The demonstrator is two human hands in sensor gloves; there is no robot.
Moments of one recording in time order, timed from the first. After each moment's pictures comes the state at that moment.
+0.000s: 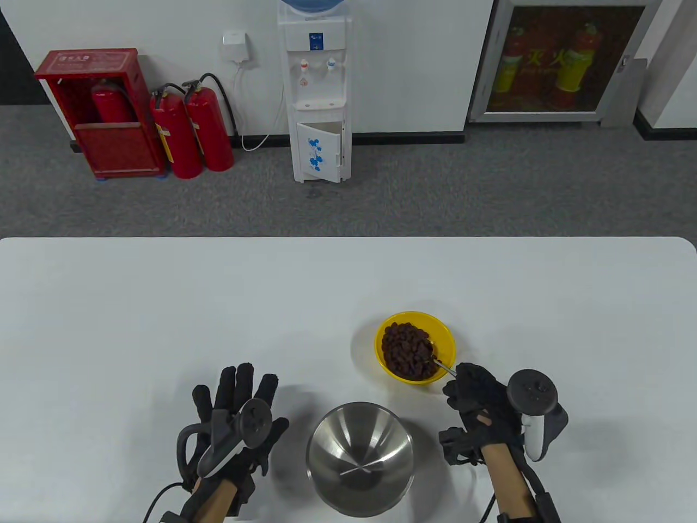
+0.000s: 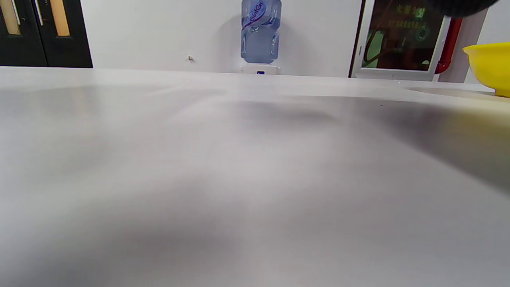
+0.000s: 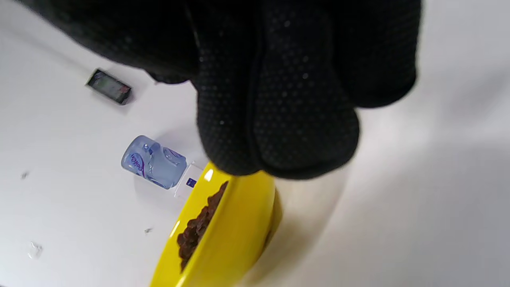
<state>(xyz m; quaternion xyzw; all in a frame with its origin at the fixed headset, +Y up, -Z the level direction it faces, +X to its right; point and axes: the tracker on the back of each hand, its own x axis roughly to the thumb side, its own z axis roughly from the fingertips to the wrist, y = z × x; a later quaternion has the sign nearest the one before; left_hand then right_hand) -0.207 -0.760 -0.280 -0.04 0.00 0.02 1.00 0.233 -0.765 -0.315 -0.18 -0.04 0.82 0.53</state>
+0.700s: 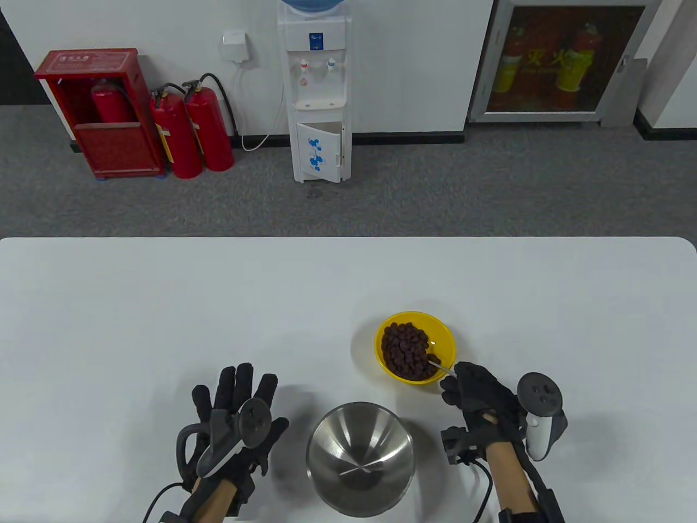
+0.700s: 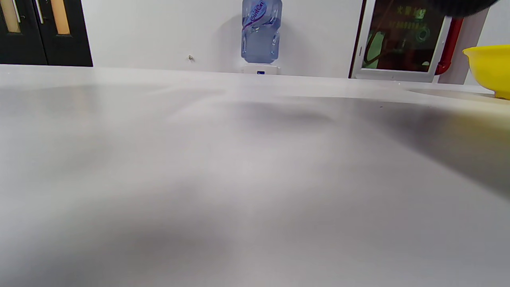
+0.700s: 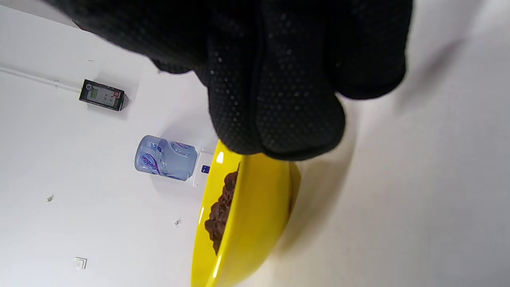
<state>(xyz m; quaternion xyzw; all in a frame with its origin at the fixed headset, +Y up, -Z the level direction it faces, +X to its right) -0.208 -0.760 -0.279 -0.04 0.00 0.02 1.00 0.238 -0.778 -0.319 -0.16 -0.02 0.79 0.60</state>
